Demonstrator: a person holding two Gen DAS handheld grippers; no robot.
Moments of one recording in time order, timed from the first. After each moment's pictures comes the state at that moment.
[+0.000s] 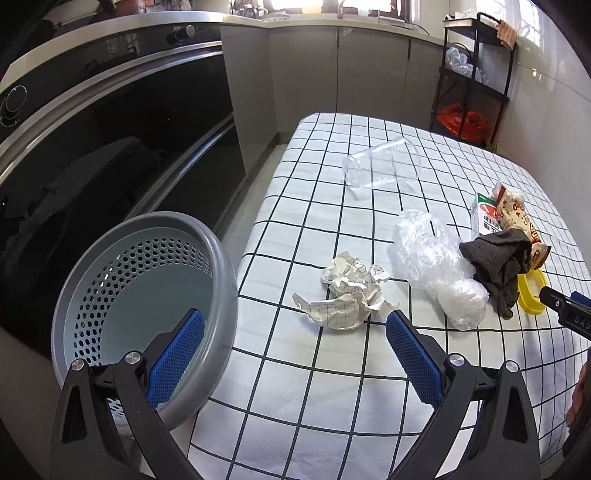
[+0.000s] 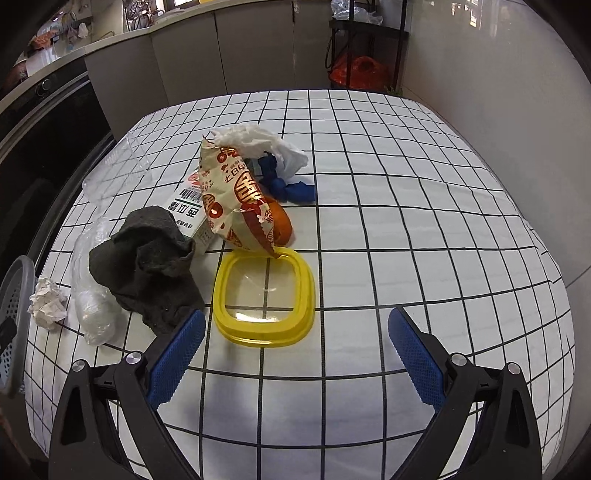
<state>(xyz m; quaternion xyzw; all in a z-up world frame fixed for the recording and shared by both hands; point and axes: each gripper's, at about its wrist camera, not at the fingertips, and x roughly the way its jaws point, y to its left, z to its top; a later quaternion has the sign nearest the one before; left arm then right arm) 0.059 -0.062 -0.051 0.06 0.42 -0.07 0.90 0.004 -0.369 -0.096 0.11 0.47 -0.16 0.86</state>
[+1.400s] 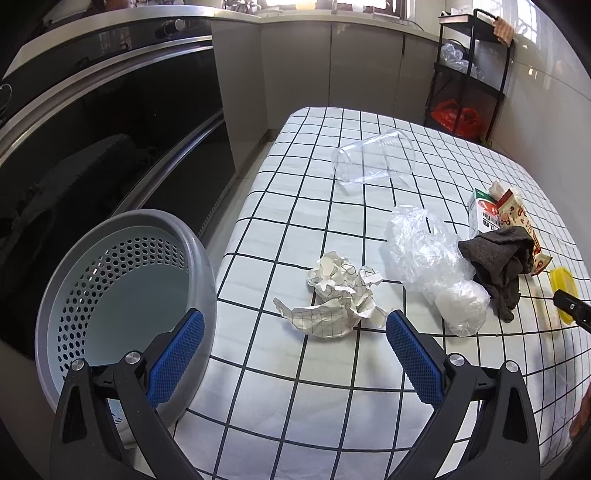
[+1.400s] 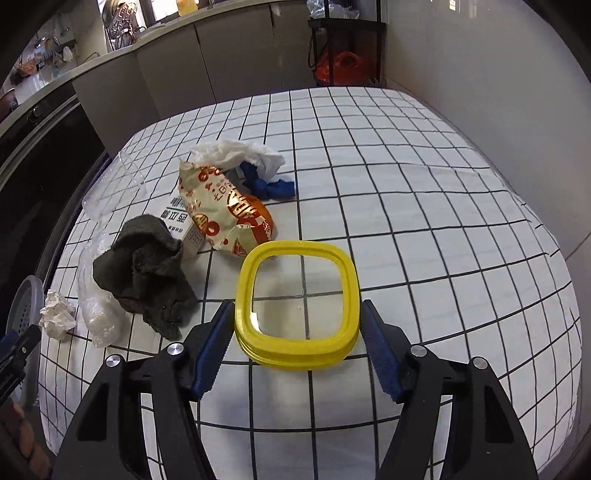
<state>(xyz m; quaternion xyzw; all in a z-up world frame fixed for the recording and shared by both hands) 0.070 -0.073 -0.063 0.06 0.43 -0.08 0.90 -0.018 -0.382 -0.090 0.15 0.45 -0.18 0.86</state>
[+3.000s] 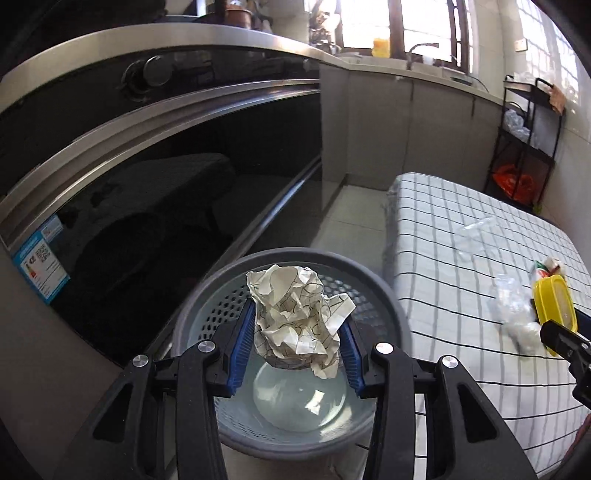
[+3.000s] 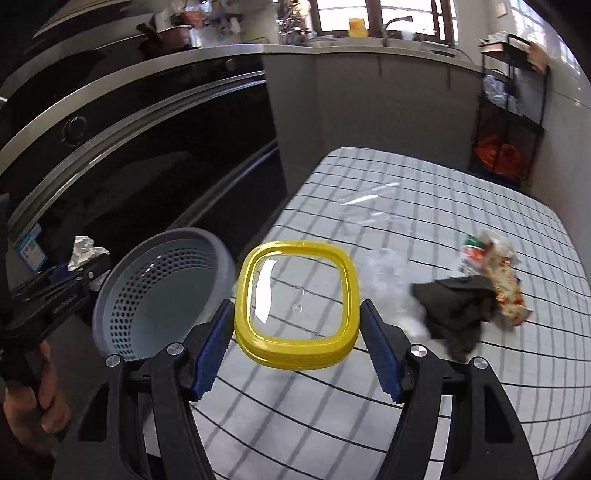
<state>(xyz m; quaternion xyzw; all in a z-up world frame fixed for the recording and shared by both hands) 0.053 0.107 0.002 0.03 0.36 0.04 0.93 0.025 -0.133 -0.013 0.05 0.40 0.07 0.91</state>
